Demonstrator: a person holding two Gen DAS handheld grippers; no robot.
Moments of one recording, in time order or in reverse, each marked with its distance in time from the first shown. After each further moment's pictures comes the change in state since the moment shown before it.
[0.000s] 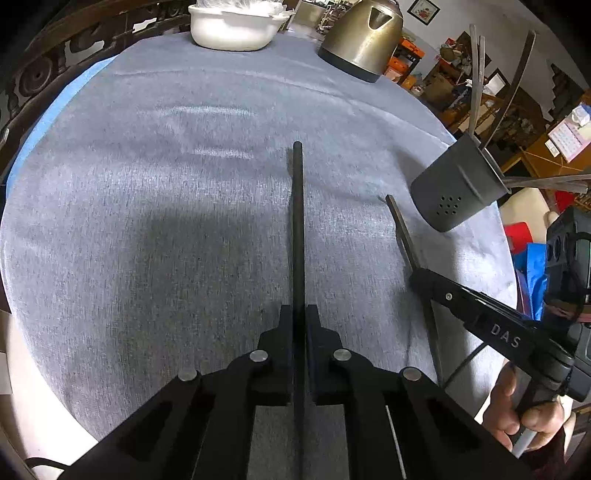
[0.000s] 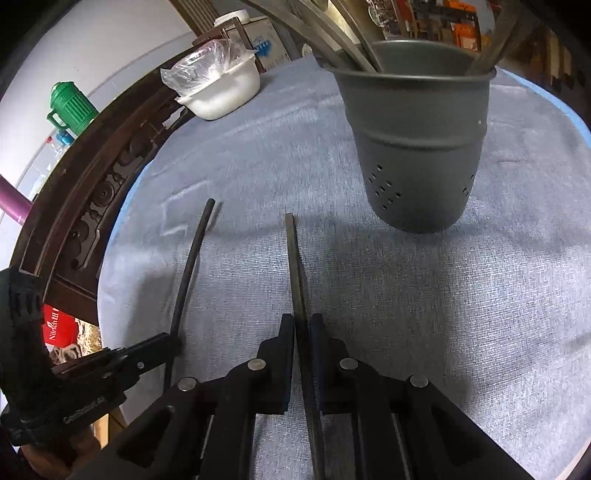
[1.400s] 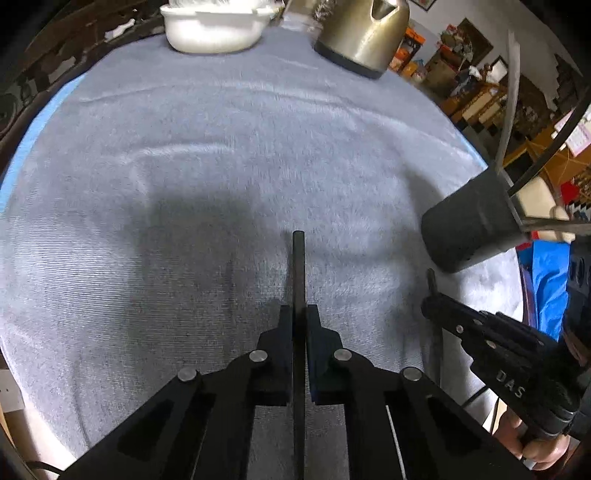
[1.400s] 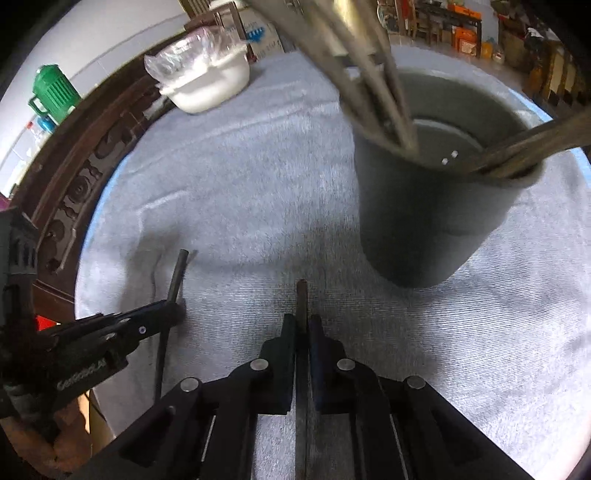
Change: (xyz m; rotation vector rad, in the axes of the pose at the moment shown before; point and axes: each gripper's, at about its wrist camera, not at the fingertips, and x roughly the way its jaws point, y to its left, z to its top) left arm 0.010 -0.009 0.060 0.018 0.039 0.015; right arm 0.003 0.010 0.042 -0.040 0.030 -0.076
